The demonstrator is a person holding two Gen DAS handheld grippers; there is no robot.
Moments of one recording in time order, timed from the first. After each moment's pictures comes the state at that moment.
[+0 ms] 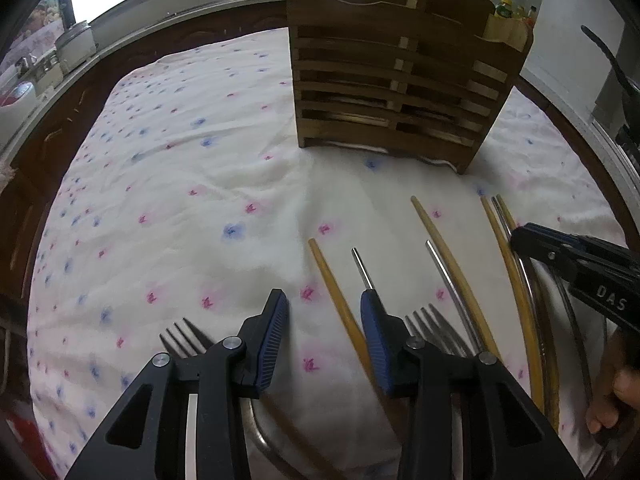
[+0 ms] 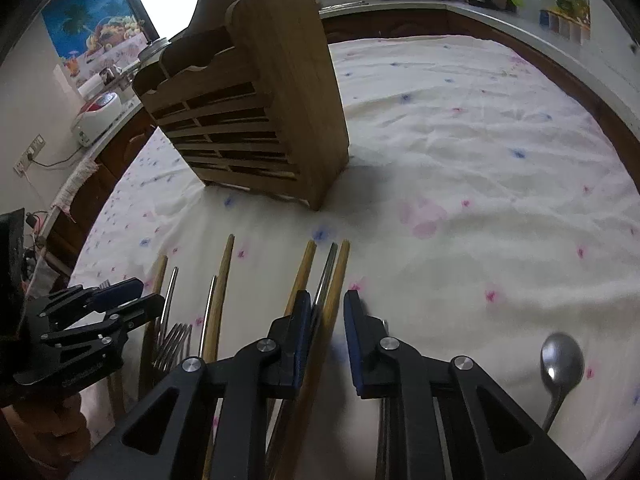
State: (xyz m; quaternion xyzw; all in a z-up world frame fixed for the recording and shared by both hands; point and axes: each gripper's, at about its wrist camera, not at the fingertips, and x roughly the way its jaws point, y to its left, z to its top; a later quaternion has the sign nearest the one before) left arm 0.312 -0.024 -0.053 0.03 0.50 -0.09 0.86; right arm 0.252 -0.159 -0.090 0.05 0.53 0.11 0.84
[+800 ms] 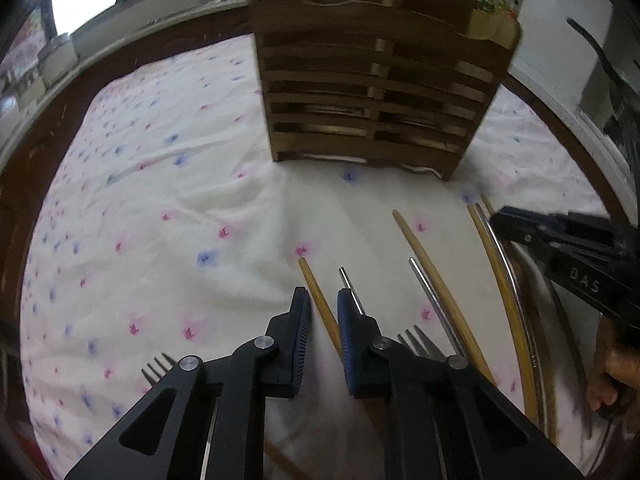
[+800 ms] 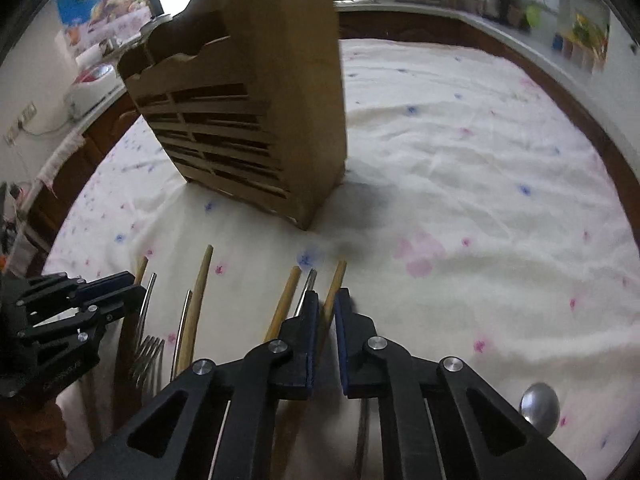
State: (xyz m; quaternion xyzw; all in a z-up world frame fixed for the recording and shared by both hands) left arm 0.322 -0.034 -0.057 0.05 0.50 -0.11 0.86; right arm 0.270 -0.146 -0.093 -0.01 0.54 0.10 0.84
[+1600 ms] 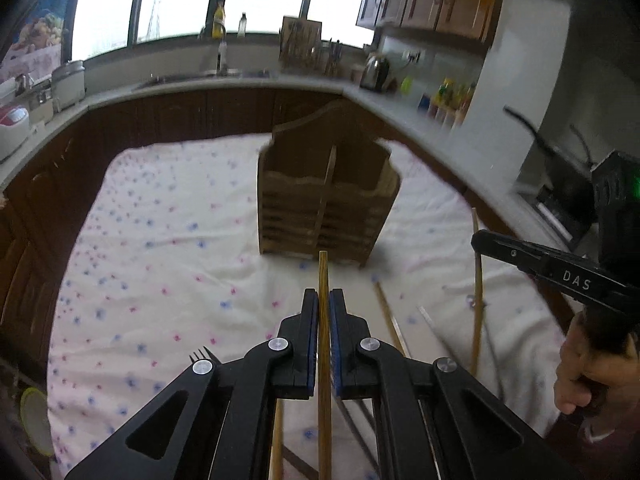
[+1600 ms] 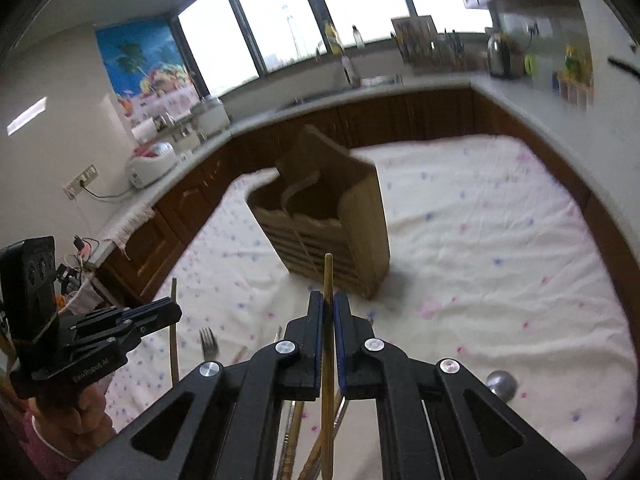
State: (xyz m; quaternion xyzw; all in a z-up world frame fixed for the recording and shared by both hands) left arm 0.225 0.012 0.063 -0.03 0.36 -0.17 0.91; right arm 0.203 -0.167 0.053 0.08 0.40 0.16 0.90
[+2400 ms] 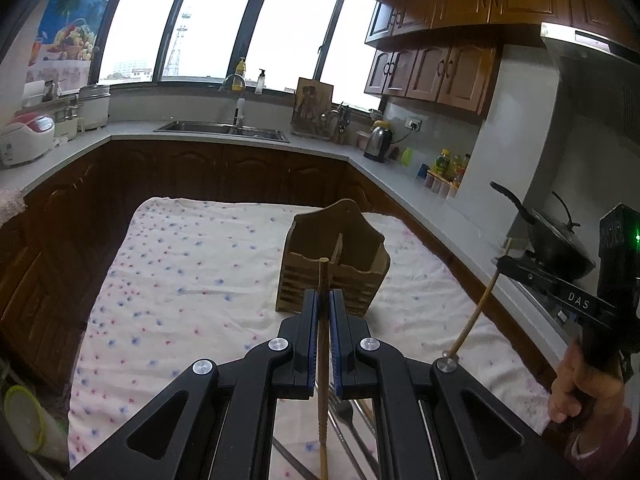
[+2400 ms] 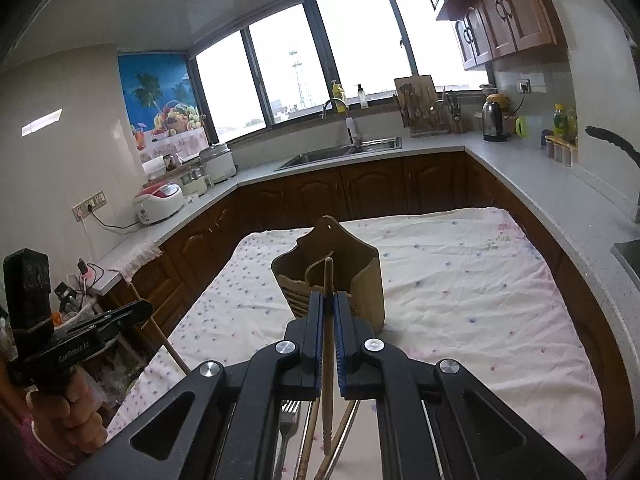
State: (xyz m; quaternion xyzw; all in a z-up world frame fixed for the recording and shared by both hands) left arm 0.168 0.056 0.098 -0.09 0.27 -0.16 0.95; right arm 0.179 -0.170 0.106 0.07 0.32 0.15 0.93
